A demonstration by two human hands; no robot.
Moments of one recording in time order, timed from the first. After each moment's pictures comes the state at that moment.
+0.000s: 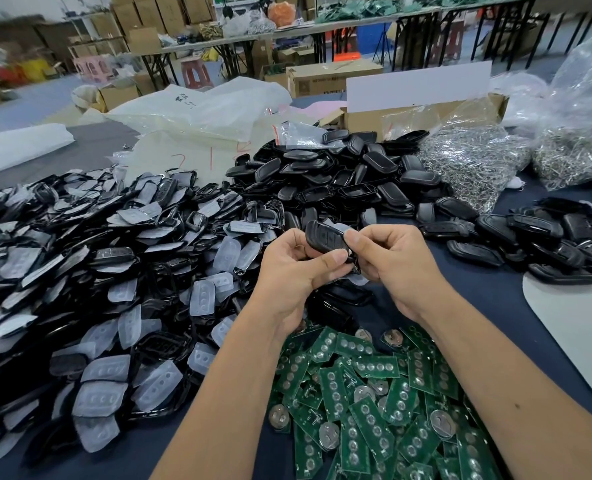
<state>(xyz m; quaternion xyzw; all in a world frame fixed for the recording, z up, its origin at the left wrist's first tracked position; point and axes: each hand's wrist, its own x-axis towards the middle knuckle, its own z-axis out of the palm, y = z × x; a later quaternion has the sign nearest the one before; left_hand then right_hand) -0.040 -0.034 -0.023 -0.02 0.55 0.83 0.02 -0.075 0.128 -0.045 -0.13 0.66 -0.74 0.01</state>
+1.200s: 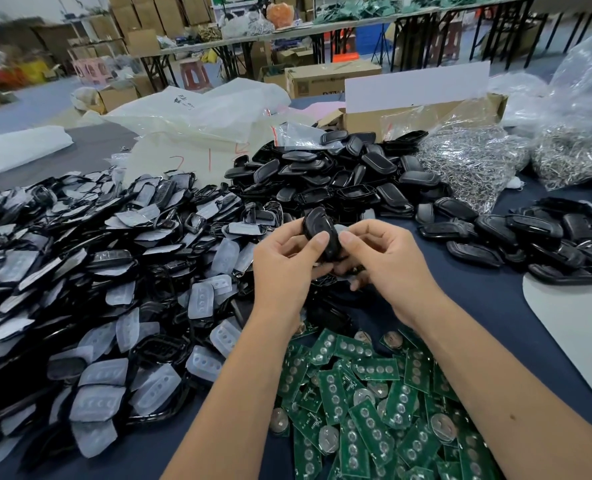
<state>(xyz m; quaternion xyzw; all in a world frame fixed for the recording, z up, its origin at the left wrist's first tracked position) -0.045 -0.033 -0.029 -0.03 0.64 0.76 -0.10 -0.069 0.121 -0.042 -0.10 0.68 -0.73 0.00</state>
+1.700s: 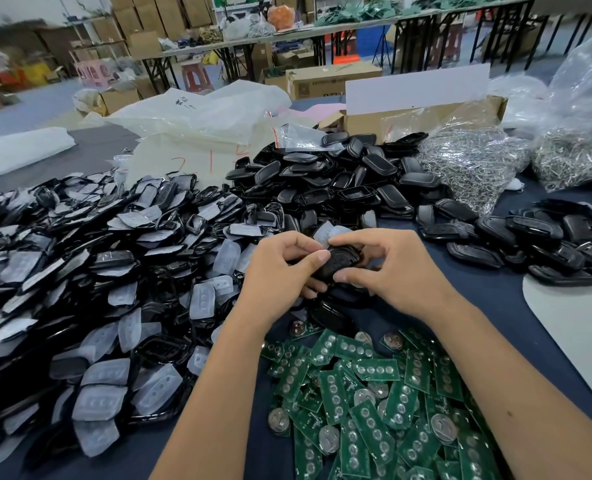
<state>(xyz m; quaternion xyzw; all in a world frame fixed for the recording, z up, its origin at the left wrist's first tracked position) -0.048 -0.061 -0.028 0.02 0.78 0.62 -0.02 -0.073 0.144 -0.040 -0.23 0.82 -0.52 -0.05</state>
